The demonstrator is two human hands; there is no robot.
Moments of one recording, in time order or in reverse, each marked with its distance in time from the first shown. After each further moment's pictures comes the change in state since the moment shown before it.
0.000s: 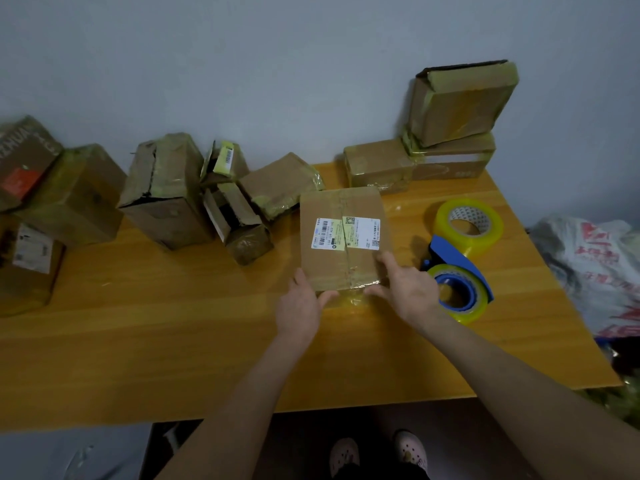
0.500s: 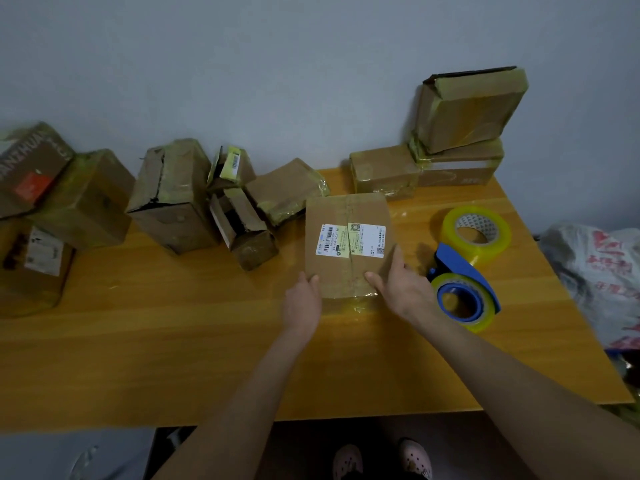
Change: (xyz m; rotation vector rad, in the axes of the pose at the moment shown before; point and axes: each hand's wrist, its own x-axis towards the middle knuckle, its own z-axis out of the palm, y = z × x) left_hand 0.016 0.008 -0.010 -0.365 0.042 -0.108; right_hand 0.018 -0.017 -0.006 0.189 -0.112 0.215
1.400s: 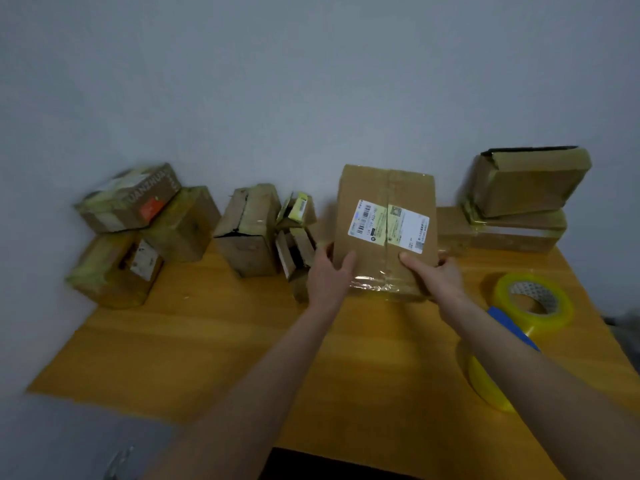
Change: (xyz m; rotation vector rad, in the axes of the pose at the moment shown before) left_hand 0.009 0.052 -0.098 -0.552 0.225 0.118; right_hand 0.023 -0.050 -0.072 1.107 -0.004 0.010
